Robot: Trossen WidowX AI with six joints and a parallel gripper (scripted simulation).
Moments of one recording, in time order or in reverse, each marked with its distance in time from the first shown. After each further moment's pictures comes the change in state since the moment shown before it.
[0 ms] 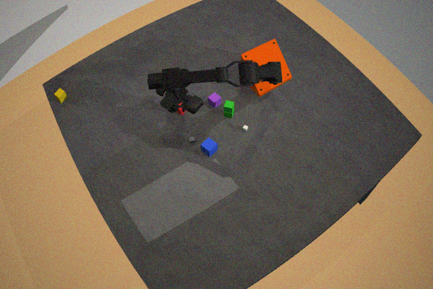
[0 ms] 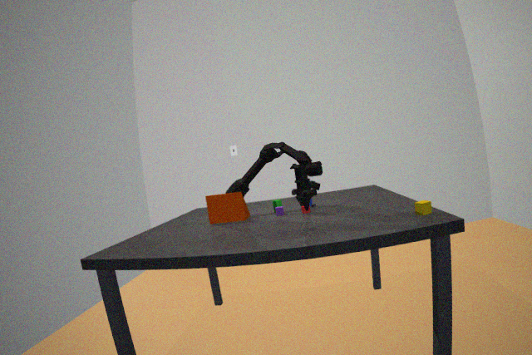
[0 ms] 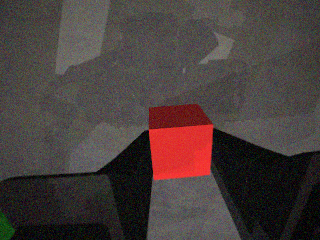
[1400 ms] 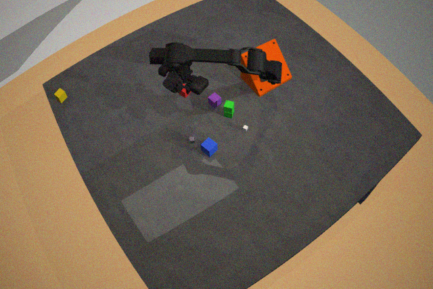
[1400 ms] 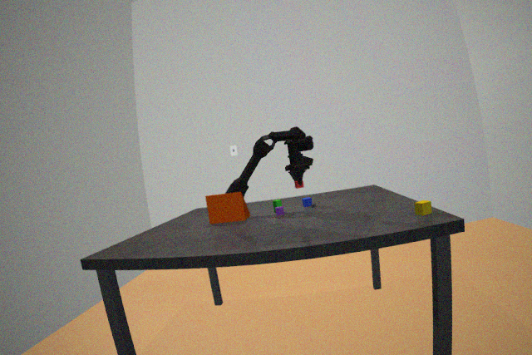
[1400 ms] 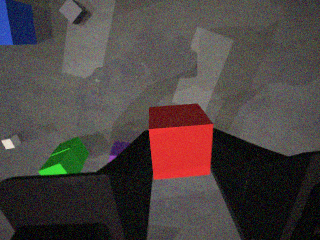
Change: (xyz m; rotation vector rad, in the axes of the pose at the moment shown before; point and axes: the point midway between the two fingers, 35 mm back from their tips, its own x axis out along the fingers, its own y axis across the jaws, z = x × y) arm -0.120 0.024 -0.009 0.005 -0.002 0.003
